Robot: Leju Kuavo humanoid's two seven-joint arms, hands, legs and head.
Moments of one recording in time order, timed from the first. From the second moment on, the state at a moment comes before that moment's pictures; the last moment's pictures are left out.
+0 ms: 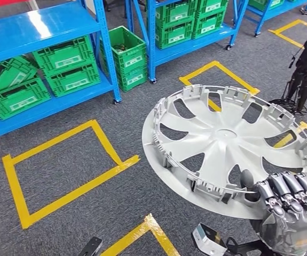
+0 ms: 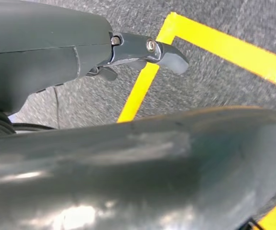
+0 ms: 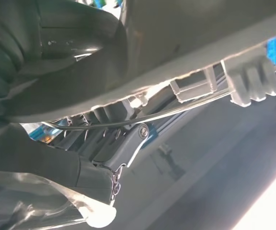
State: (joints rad) left arm -0.13 -0.16 0.60 -0.22 -1.08 0.06 0.03; right arm 0.26 0.15 0.15 -2.17 1.57 -0.70 -0.30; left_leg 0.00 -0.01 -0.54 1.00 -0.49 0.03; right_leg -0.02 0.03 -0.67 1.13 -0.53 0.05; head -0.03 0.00
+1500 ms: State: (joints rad) left arm -0.13 -0.16 1.00 -0.22 -0.58 0.04 -0.05; right arm 0.29 0.16 0.14 -2.18 1.57 -0.70 -0.31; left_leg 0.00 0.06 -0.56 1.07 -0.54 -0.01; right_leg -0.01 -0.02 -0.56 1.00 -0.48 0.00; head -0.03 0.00
